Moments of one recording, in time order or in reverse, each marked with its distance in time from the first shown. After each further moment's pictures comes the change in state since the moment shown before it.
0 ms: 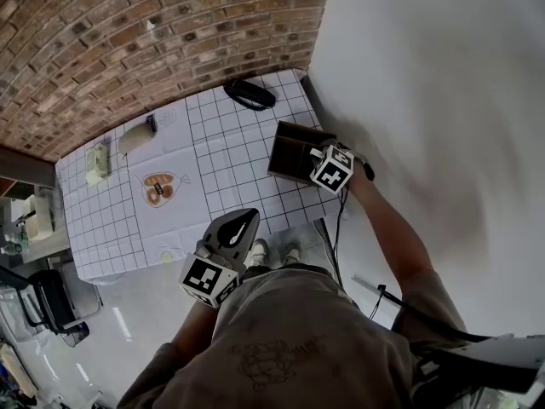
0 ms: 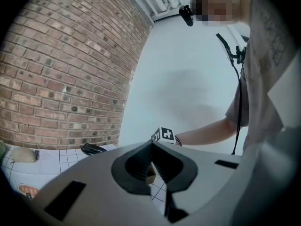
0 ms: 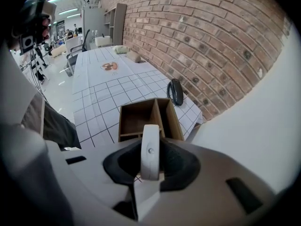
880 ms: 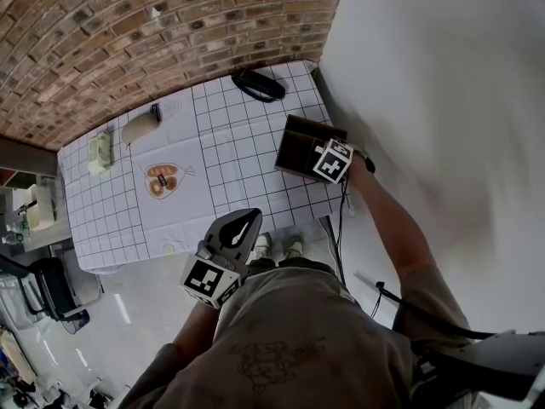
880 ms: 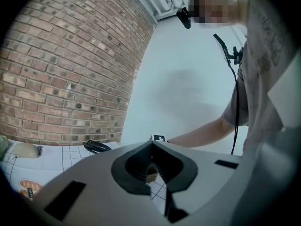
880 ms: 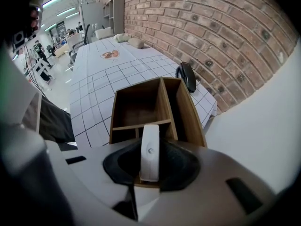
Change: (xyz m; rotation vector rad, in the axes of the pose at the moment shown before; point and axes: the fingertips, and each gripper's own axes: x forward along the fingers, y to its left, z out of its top) left arm -0.001 0.008 0.001 -0.017 -0.024 0.019; right arm 0.062 0.011 -0.019 -0.002 0.092 0.122
